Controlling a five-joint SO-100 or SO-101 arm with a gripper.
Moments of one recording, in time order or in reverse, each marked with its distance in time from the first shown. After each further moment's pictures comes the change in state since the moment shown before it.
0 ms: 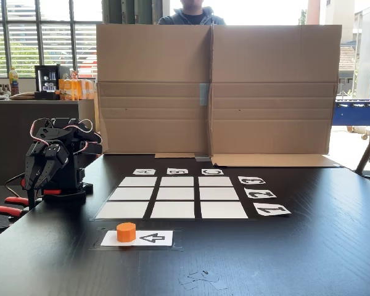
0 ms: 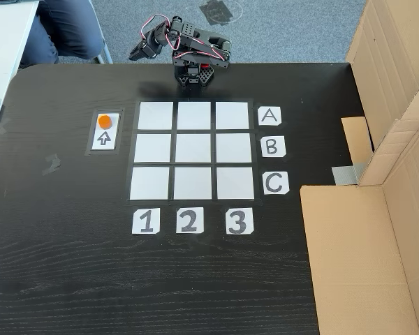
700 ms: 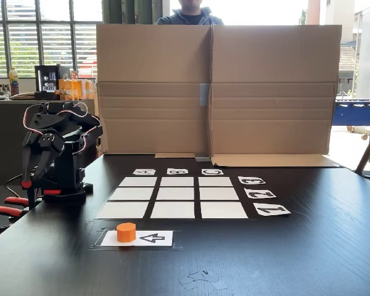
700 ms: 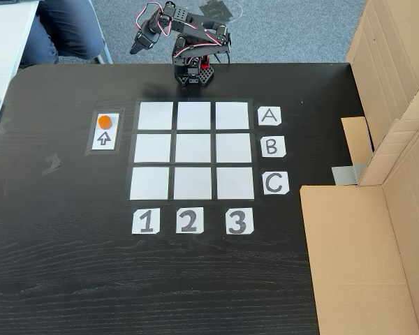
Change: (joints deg) arm 2.3 -28.7 -22.7 5.7 0.8
